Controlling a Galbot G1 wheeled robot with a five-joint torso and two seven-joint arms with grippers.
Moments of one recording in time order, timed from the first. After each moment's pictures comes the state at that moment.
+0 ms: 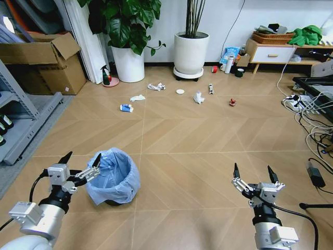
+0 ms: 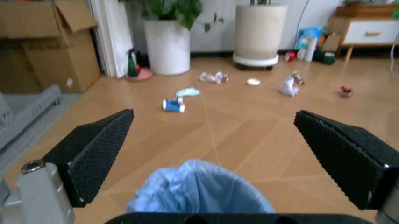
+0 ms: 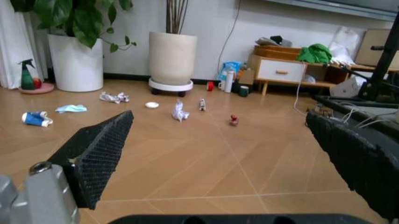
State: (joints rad) left arm 1.72 -1.19 -0.85 -2.37 -0.48 0.26 0.06; right arm -1.84 1.59 0.64 2.29 -0.04 0.14 0.08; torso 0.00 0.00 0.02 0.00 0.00
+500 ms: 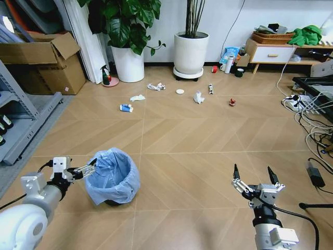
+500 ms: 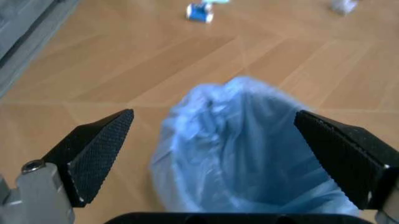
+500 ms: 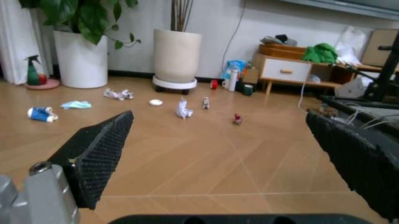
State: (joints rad) left arm 1.53 -0.99 -0.83 -2.18 -0.73 0.64 -0.13; right arm -1.85 1.57 0.63 2.28 -0.04 0.14 0.08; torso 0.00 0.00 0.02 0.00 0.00
